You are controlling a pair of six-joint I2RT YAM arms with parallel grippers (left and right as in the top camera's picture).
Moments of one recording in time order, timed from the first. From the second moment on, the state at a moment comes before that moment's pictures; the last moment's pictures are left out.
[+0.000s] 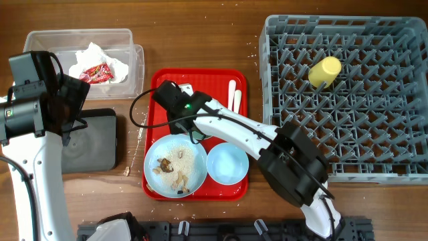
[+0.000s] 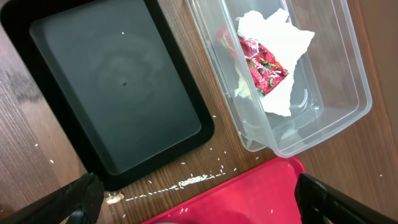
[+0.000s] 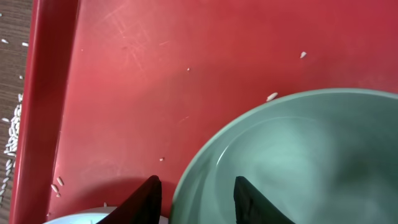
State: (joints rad) left arm 0.24 1.29 1.39 -1.20 -0.19 -0.95; right arm 0.90 2.14 1.62 -0.73 0.08 0.64
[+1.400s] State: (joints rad) left arm 0.24 1.29 1.39 -1.20 -0.19 -0.95; right arm -0.37 1.71 1.31 -1.41 -1.18 -0.50
